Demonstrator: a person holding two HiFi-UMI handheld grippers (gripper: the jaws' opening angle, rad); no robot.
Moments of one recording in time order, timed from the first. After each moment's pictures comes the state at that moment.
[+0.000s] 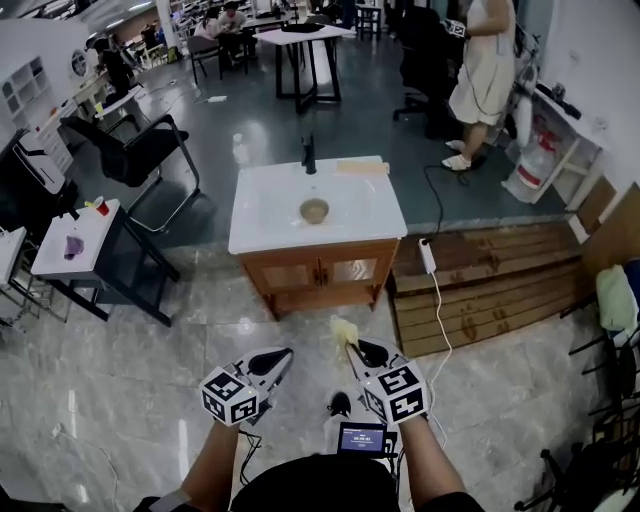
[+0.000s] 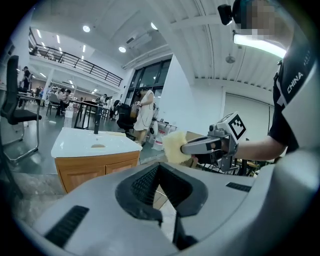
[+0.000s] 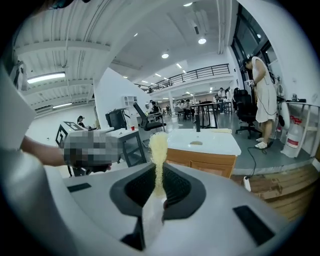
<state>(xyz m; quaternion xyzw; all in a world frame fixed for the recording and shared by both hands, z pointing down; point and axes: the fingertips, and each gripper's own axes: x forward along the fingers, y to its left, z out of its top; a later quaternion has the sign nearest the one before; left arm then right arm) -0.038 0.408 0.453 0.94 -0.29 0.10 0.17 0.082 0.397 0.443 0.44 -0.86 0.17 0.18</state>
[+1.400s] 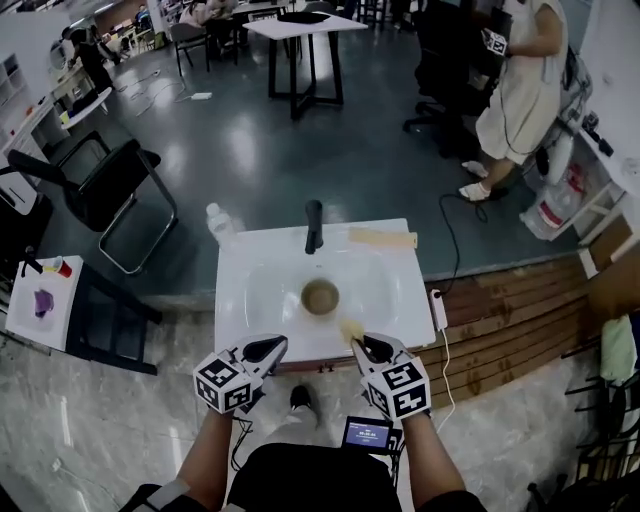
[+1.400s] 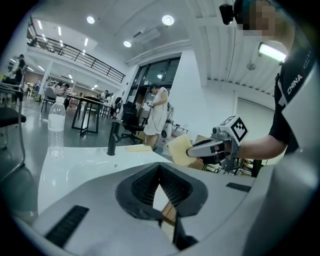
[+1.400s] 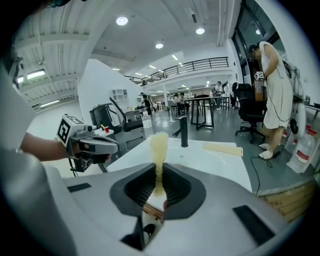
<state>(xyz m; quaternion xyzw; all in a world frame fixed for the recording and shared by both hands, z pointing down) -0.056 -0.006 0.462 0.94 -0.28 0.10 0.18 0.085 0.000 0.459 0.45 -0.84 0.19 0.22</state>
